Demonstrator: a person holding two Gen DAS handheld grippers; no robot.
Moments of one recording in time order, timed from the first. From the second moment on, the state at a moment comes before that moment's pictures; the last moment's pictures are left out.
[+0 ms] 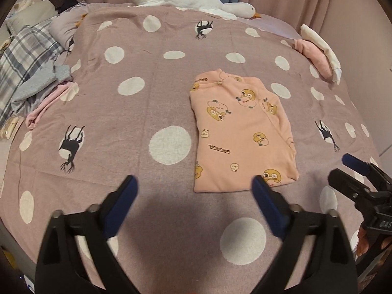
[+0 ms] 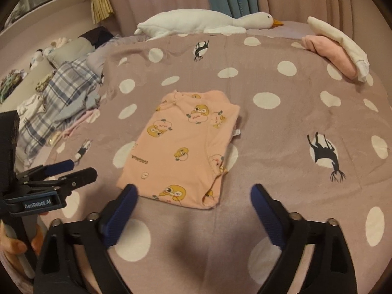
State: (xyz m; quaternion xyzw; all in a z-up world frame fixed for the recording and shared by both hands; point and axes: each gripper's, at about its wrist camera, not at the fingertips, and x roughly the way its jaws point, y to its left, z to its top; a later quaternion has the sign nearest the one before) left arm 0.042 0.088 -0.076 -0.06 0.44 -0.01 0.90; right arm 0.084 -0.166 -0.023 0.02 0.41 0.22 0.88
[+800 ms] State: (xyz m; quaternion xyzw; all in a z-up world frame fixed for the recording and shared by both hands) left arm 0.035 0.093 -0.061 -0.05 0.44 0.03 0.89; right arm 0.085 -0.141 -0.017 -0.01 0.40 0.20 0.89
